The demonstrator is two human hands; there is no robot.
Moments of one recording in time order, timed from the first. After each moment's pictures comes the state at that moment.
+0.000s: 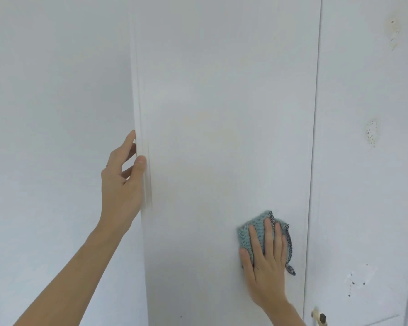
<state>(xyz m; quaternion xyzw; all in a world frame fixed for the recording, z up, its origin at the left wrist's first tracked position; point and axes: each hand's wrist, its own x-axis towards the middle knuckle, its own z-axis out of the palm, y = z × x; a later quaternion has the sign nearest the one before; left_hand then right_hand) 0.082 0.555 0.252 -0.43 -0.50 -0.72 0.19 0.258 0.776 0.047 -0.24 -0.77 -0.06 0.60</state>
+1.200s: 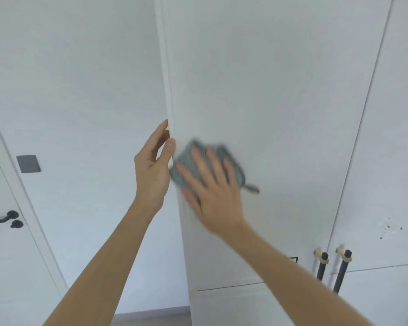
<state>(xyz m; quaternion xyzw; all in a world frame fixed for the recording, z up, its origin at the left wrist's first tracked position) 0.078 0.542 0.155 -0.40 -0.50 -0.76 0.05 0.163 0.668 0.083 -0.05 -0.79 -0.17 0.59</state>
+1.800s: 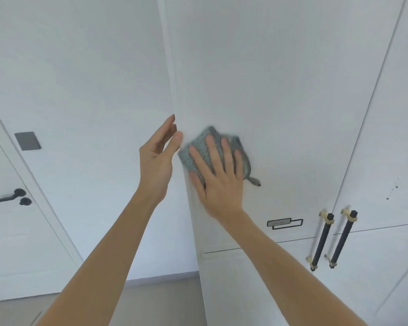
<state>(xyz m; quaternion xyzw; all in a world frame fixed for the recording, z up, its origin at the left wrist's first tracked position) 0.069 0.526 0.100 -0.39 -0.54 -0.75 -0.02 0.151 0.653 0.020 -0.12 -0.77 -0.09 0.62</state>
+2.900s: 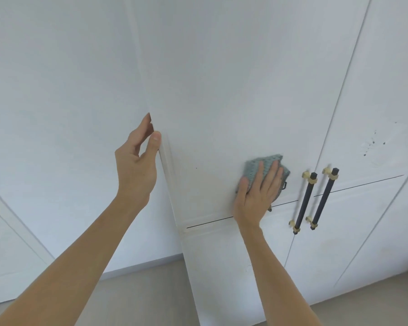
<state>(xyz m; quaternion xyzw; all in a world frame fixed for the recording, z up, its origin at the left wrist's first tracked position) 0.069 0.534 0.003 -0.42 -0.55 -0.73 0.00 0.198 0.728 -0.160 -0.37 -0.65 0.05 0.66</state>
